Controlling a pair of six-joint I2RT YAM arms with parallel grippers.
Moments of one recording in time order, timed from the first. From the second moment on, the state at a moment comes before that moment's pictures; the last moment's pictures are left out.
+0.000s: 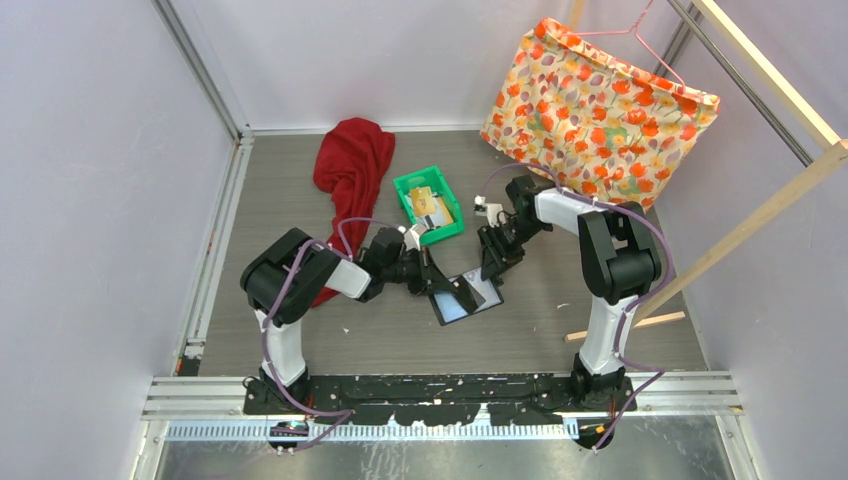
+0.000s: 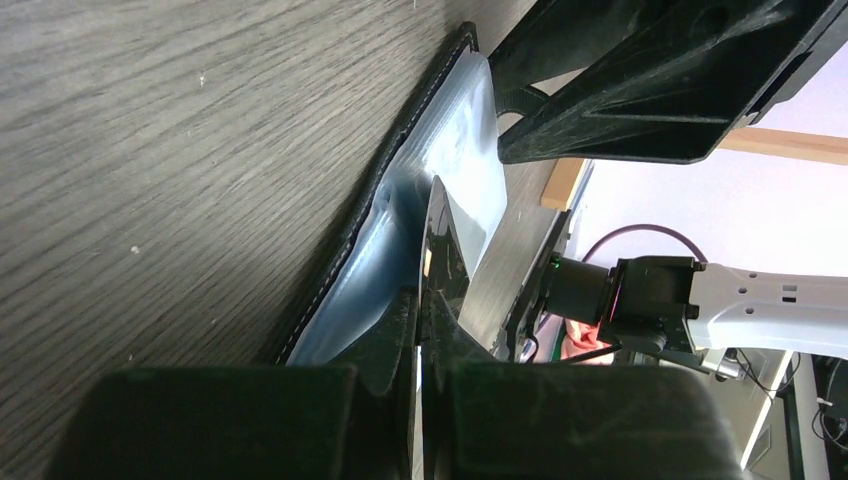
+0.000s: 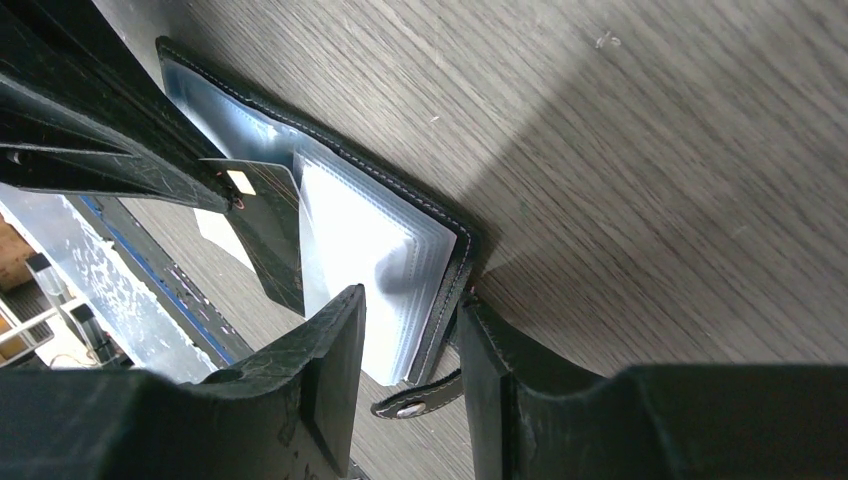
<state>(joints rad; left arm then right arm) -0.65 1.90 0.69 0.65 0.63 -1.01 0.28 1.94 1.23 -0.79 -0.63 -0.24</state>
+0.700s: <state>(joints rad) -0.65 1.91 0.69 0.61 0.64 -1.08 0.30 1.94 1.23 -0.78 -0.63 -0.24</state>
